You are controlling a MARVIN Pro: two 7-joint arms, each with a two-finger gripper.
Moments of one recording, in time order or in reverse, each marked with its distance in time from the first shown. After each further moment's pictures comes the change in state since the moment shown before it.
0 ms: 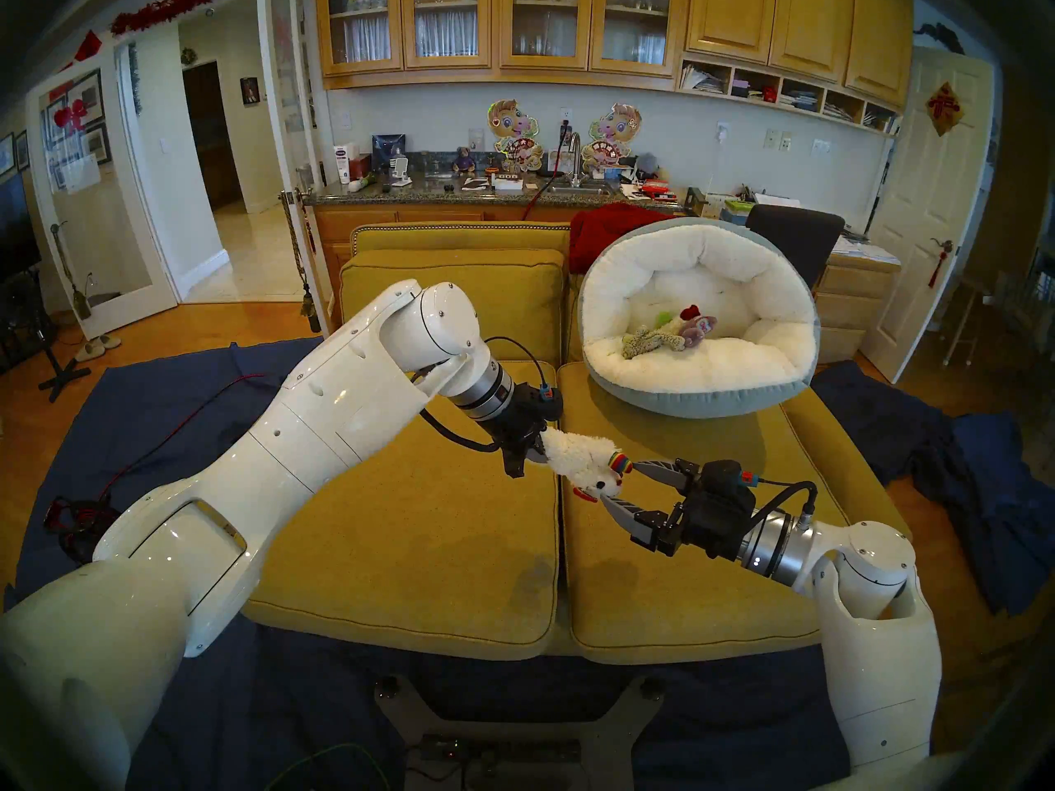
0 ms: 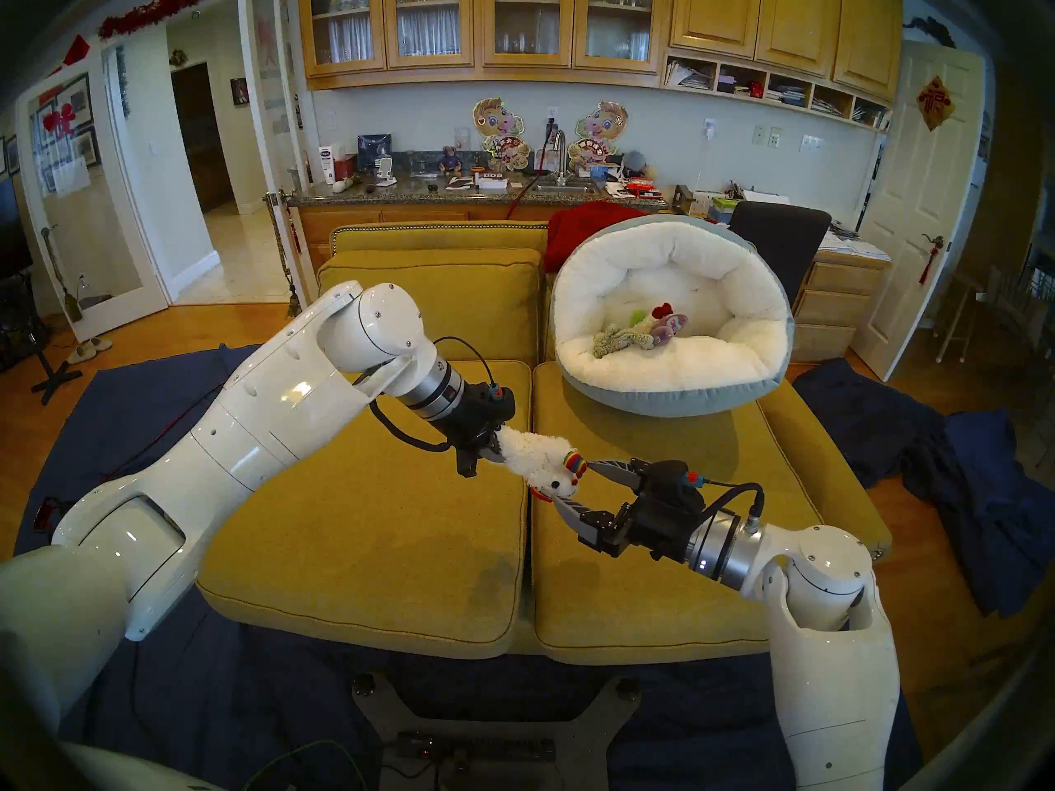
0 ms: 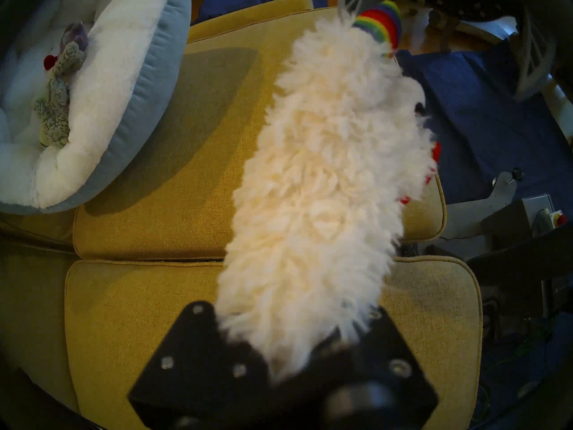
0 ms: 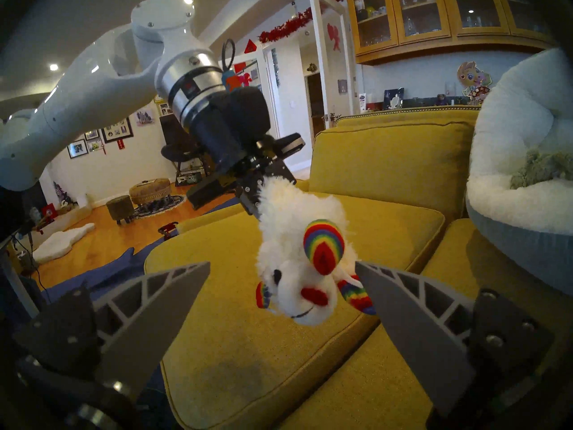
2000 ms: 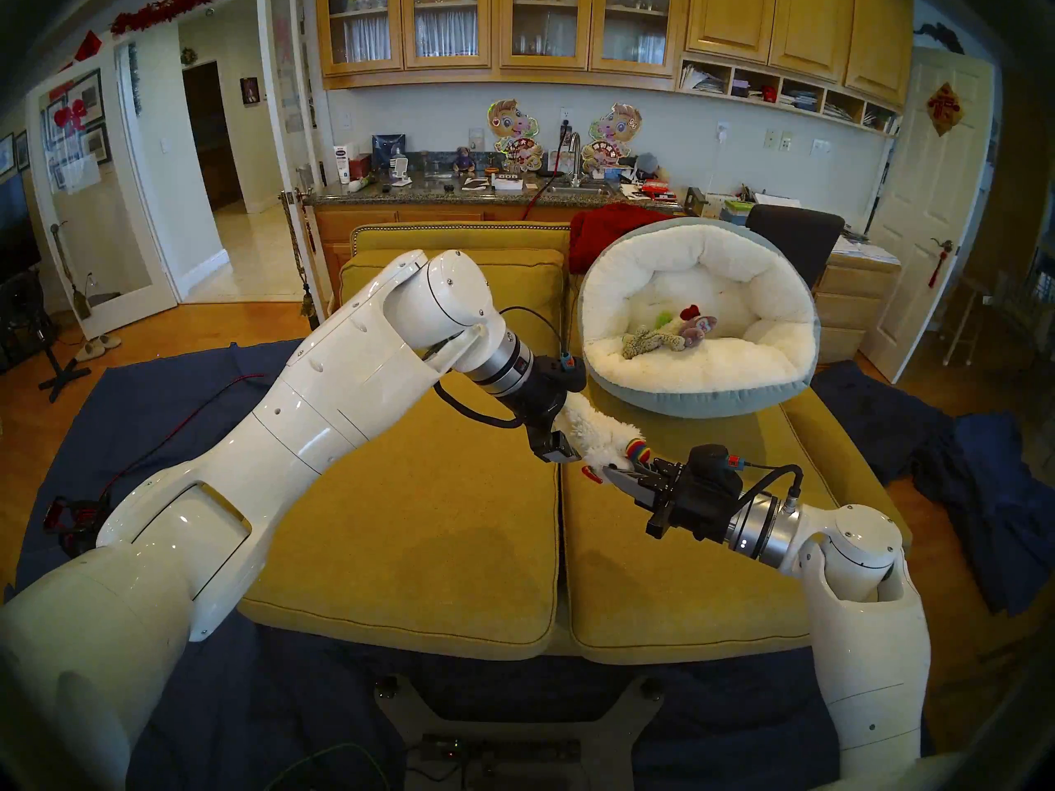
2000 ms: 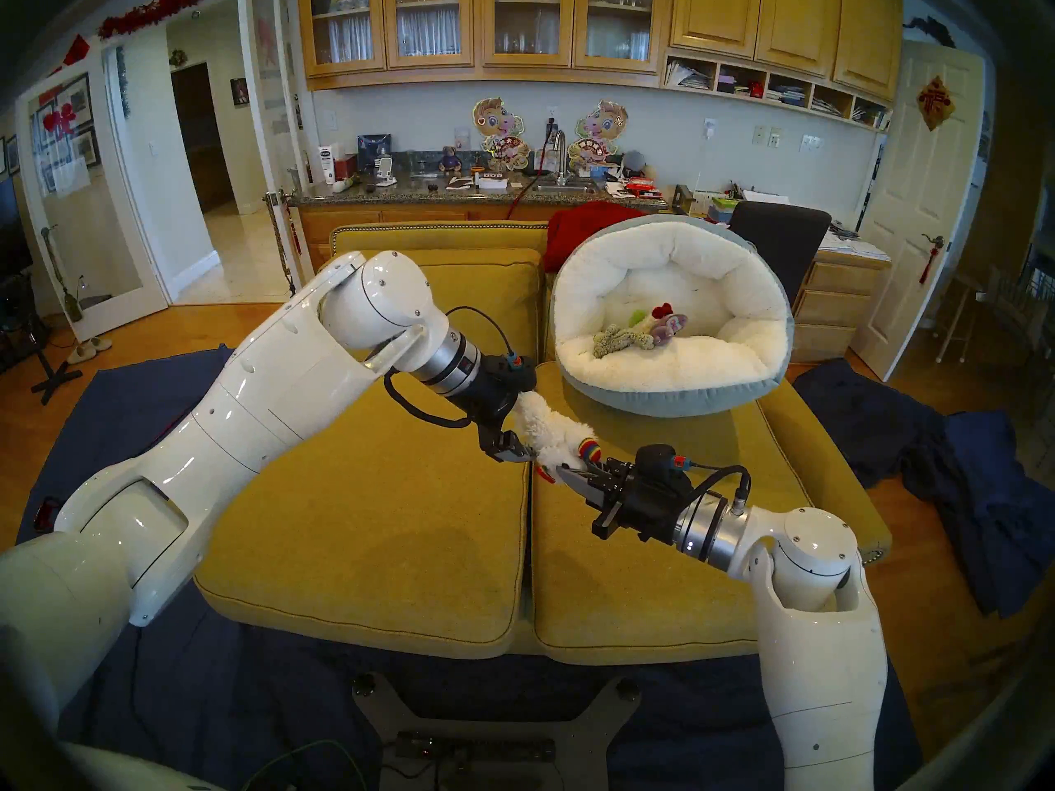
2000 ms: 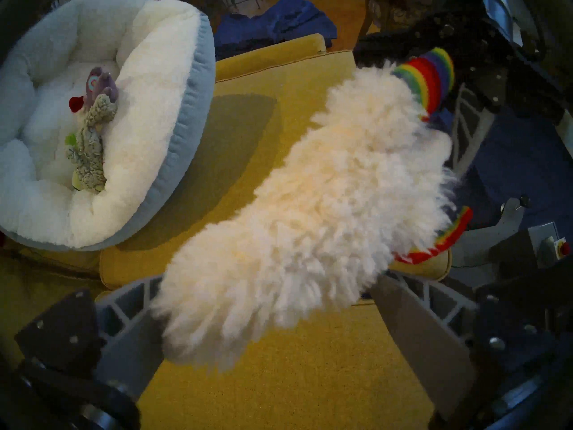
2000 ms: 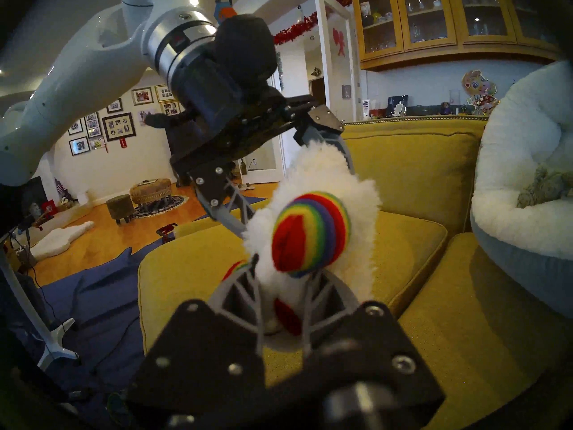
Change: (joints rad) left arm -0.053 -0.007 0.003 -0.042 -0.096 0.052 0.030; right arm 0.064 -0.020 -0.008 0.028 -0.015 -0.001 0.011
